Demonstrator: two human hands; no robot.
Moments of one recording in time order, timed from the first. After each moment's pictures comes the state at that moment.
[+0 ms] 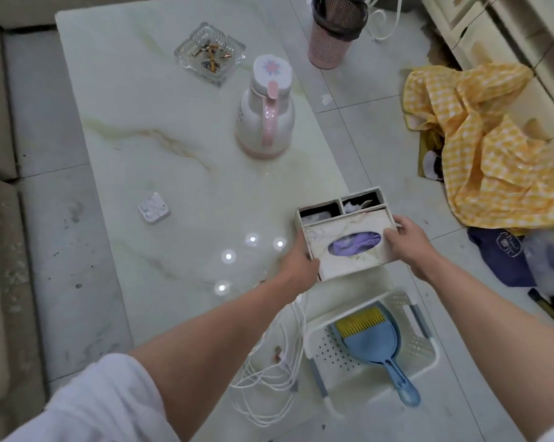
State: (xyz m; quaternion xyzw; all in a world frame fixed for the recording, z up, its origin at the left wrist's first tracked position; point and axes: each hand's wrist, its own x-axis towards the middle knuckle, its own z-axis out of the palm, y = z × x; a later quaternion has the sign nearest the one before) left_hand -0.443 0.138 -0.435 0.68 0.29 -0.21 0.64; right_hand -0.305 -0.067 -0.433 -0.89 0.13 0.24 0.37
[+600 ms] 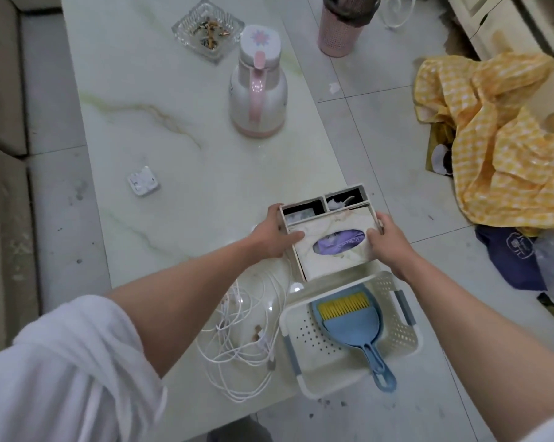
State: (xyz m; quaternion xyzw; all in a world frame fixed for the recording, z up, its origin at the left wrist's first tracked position) left_hand -0.434 0.154 -0.462 0.70 0.29 -0.24 0.61; right_hand -0.331 -0.085 -0.447 -0.88 0.07 0.30 0.36
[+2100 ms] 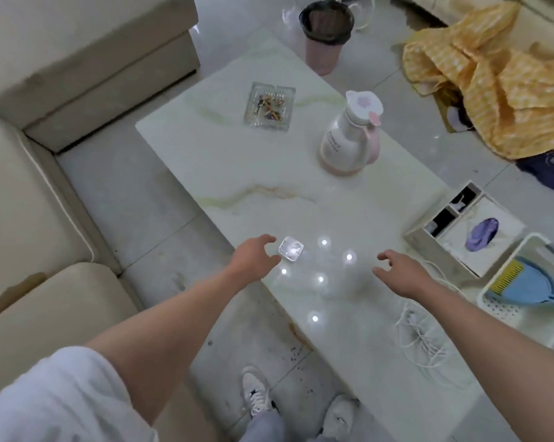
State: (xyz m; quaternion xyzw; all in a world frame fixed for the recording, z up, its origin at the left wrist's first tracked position) left_hand -0.490 0.570 -0.389 0.89 0.12 -0.32 0.30; right_hand -0.496 0.241 -0.397 -0.91 0.12 0.33 0.21
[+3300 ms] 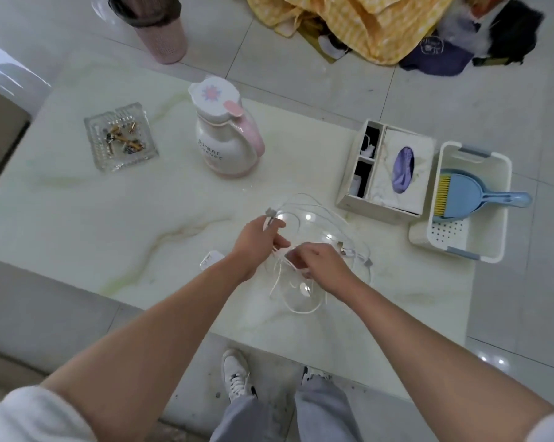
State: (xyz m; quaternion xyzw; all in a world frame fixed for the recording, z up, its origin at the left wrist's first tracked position) left_hand -0.379 0.411 -0.422 0.75 0.06 -0.42 0.50; right_hand -0.485 0.285 -0.422 -0.73 0.32 0.19 0.58
